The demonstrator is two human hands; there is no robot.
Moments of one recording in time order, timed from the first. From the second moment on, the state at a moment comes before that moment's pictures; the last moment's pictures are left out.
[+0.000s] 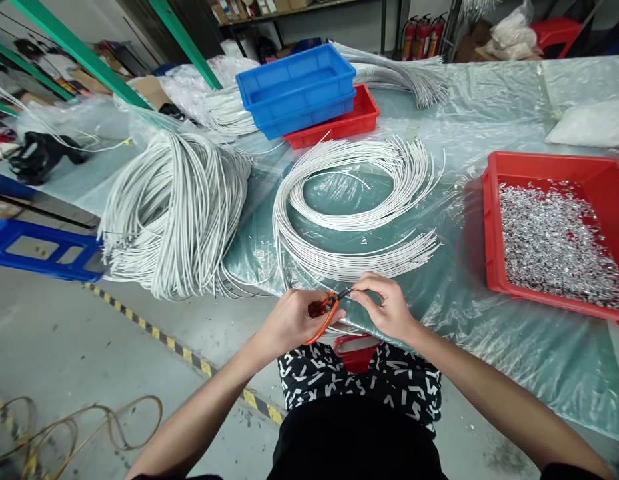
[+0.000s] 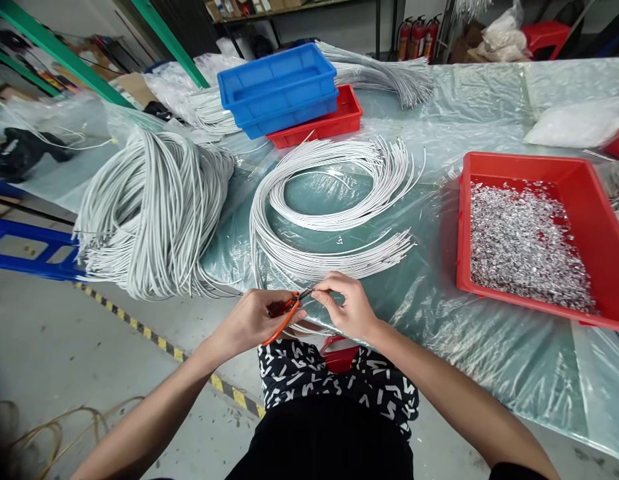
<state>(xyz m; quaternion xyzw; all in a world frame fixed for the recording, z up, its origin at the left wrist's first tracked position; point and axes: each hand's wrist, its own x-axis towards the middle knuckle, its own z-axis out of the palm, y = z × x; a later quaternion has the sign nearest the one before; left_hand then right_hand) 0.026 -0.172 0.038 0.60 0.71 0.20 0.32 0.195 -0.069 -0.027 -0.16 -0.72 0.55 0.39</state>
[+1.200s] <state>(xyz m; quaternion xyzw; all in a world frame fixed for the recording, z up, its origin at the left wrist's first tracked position) 0.020 -0.190 0.013 0.59 0.69 0.26 0.33 0.192 -0.074 -0.028 -0.13 -0.77 0.46 0.43</state>
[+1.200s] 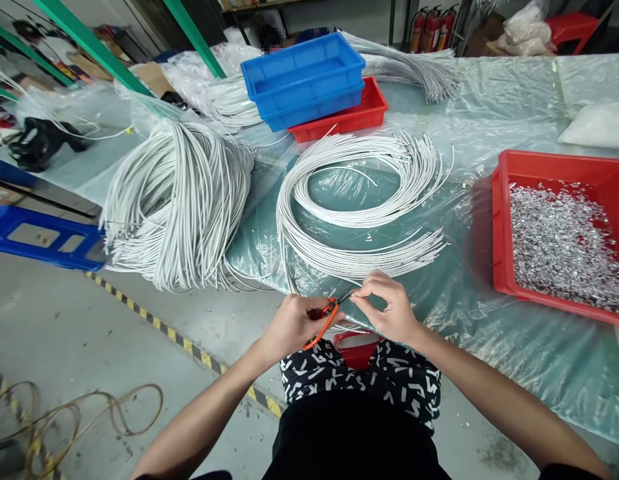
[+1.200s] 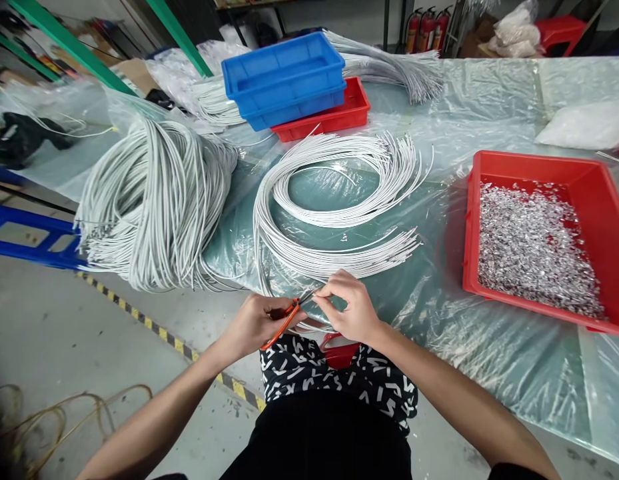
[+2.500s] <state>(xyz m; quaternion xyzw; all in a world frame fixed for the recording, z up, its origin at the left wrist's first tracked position) 0.057 -0.174 0.005 0.40 0.65 0.55 0.34 0.193 -0.083 -0.021 -0.16 -0.82 0.31 0.46</state>
